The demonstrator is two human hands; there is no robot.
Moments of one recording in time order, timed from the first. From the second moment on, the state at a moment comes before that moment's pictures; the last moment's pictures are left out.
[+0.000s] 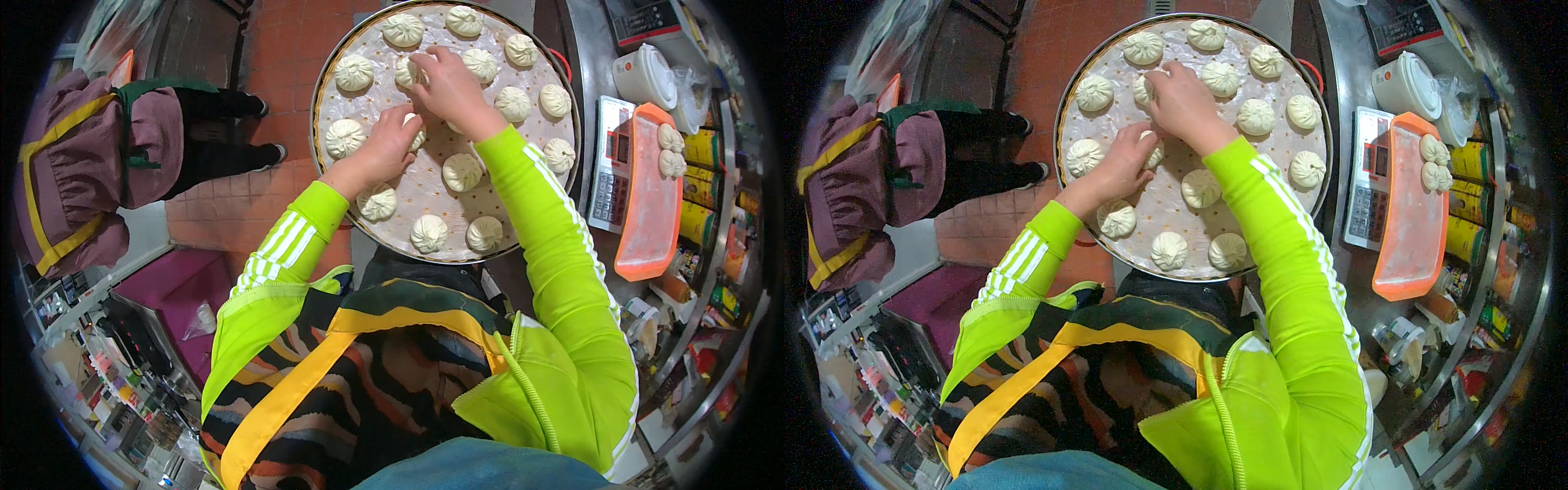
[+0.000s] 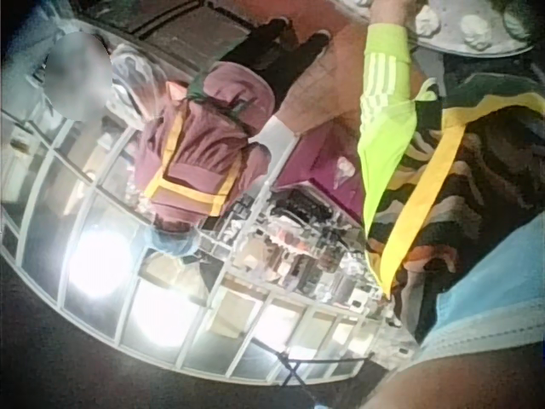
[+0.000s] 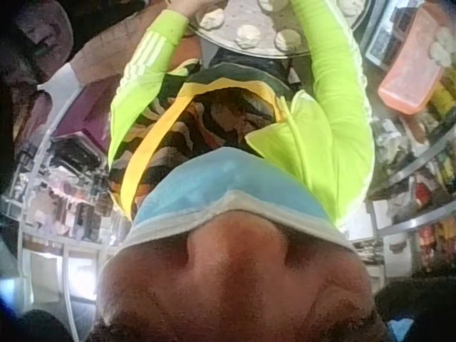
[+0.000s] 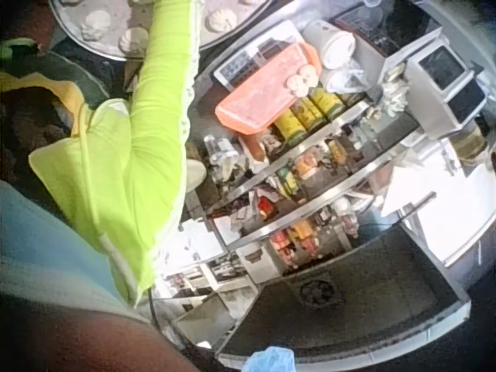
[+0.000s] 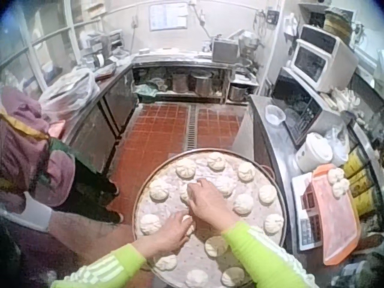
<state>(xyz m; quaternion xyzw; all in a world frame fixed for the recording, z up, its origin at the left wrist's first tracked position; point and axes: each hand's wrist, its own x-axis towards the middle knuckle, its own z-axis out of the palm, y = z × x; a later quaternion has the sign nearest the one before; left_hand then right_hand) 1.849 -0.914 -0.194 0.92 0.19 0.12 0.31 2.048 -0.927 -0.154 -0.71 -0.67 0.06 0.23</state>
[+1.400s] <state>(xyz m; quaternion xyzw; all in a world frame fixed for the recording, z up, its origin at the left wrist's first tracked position) 1.902 -0.850 -0.170 0.91 0.24 0.28 0.22 2.172 -0.986 -0.165 -0.81 -0.53 0.10 0.24</state>
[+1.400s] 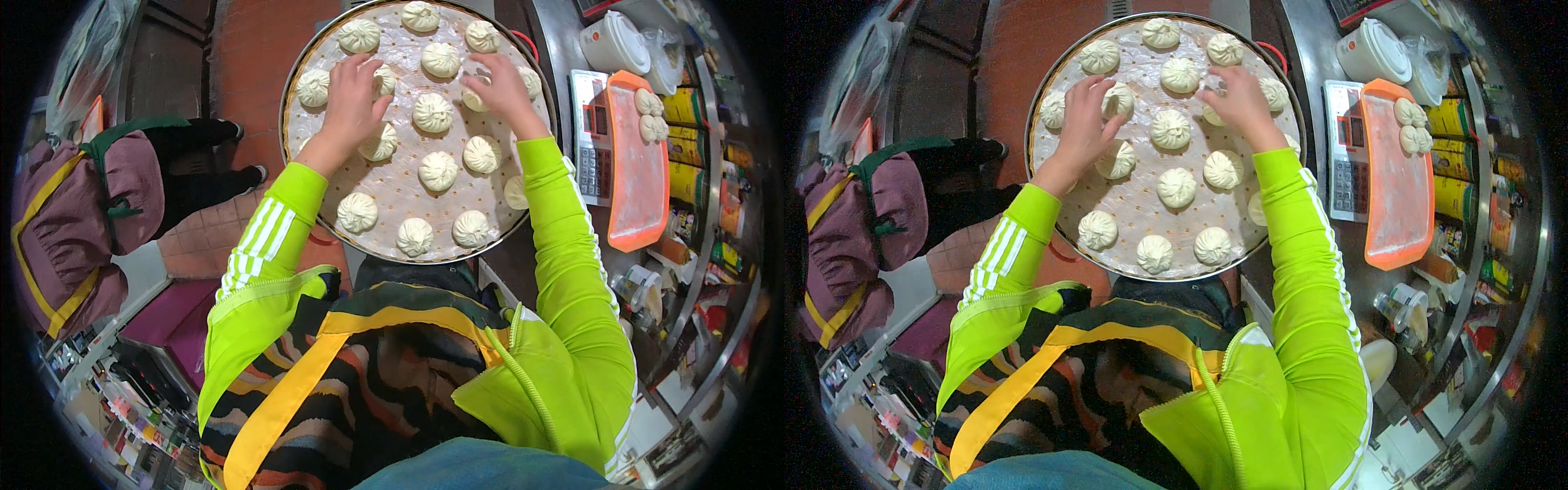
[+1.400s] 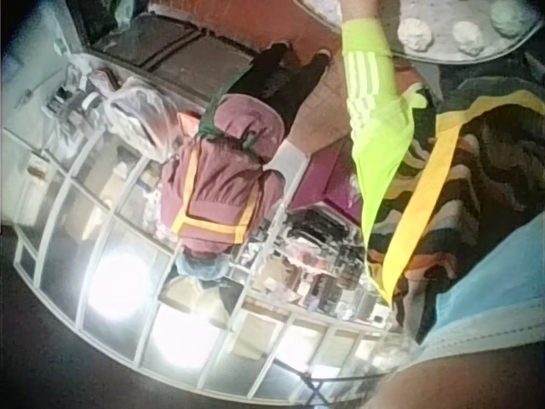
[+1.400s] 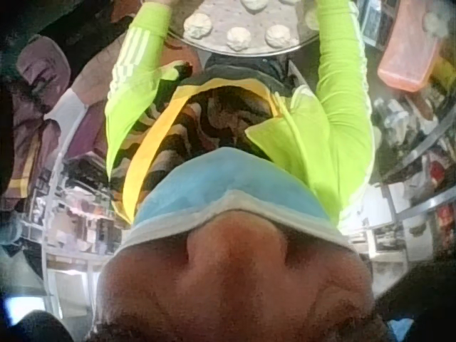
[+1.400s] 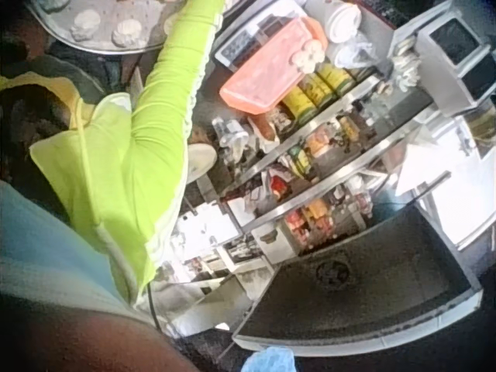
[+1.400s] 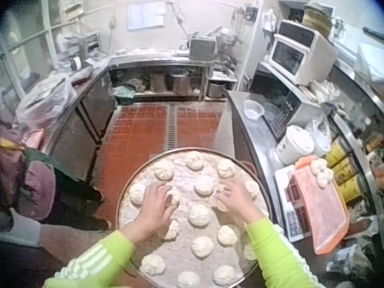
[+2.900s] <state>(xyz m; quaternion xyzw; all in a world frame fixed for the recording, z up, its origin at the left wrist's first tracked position) 1.935 -1.013 -0.165 0.90 0.23 0.18 0.33 2.196 -1.114 -0.160 -0.59 -0.73 0.18 0.31</state>
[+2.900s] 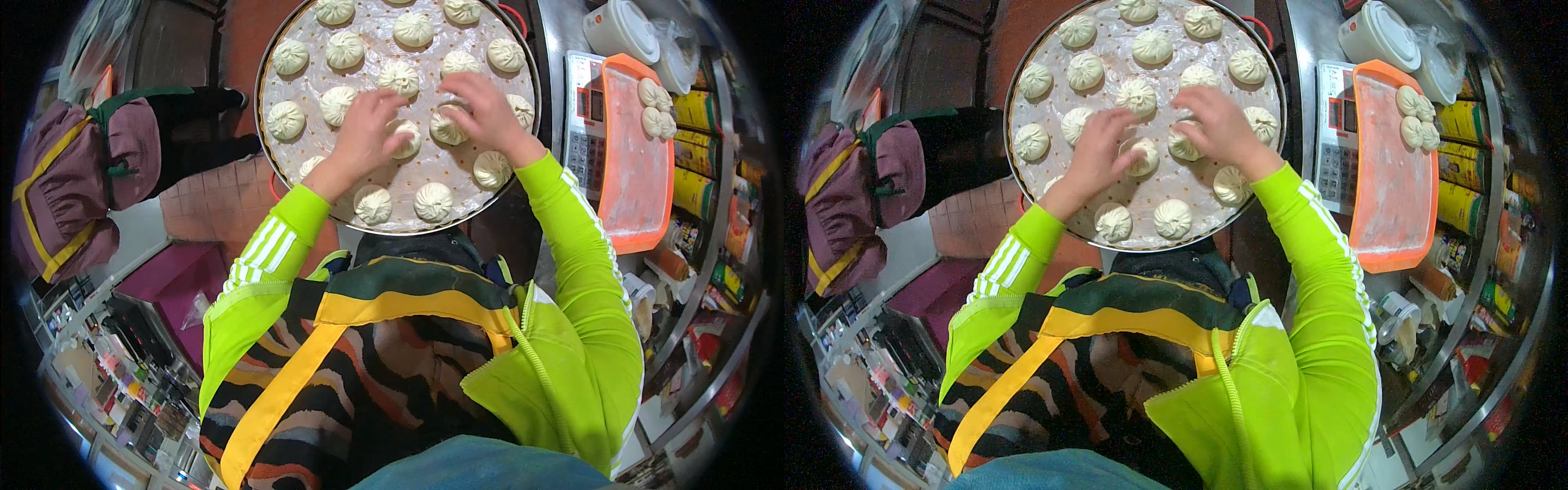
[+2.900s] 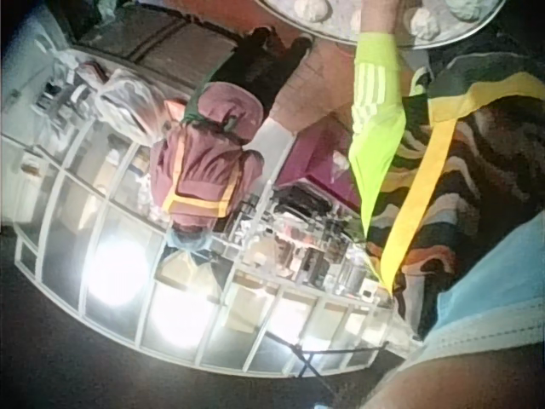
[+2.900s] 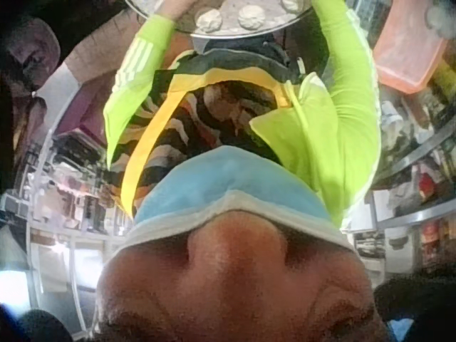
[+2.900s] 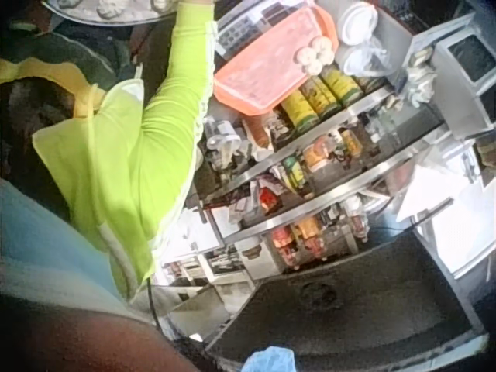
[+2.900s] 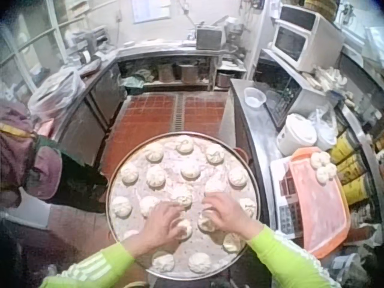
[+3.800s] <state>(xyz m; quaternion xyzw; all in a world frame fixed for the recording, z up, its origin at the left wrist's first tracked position) 1.935 -1.080 -0.193 0.90 0.18 0.18 0.36 2.194 -1.151 -0.156 -0.46 -0.83 0.25 0.20</state>
